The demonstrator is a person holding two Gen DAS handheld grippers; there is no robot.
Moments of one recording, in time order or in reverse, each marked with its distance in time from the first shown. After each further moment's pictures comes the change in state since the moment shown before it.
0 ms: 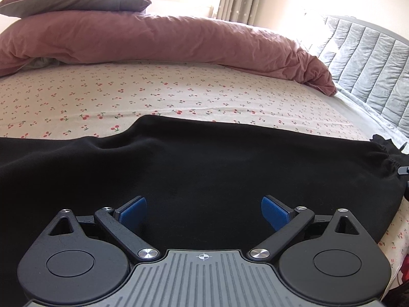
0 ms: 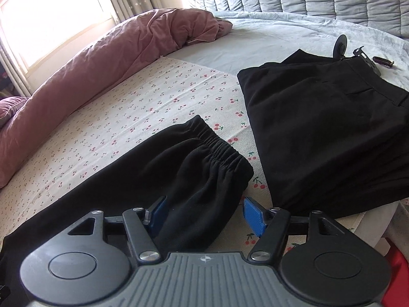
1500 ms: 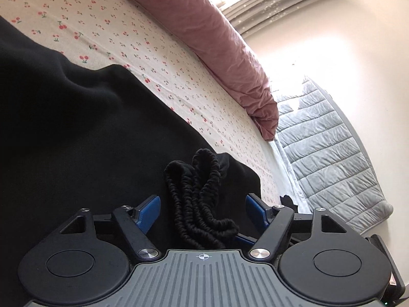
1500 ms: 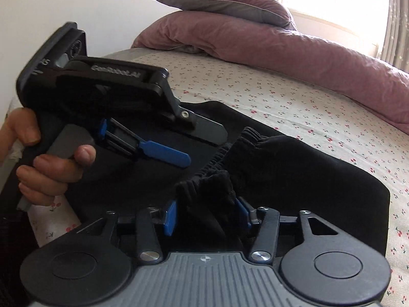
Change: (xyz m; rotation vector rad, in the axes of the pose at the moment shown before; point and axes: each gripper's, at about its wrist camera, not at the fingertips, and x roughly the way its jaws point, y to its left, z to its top) left arm 0.033 0.049 0.001 -0.540 0.066 -0.478; right arm -0.046 0.257 -0.154 -1.045 0.046 0.672
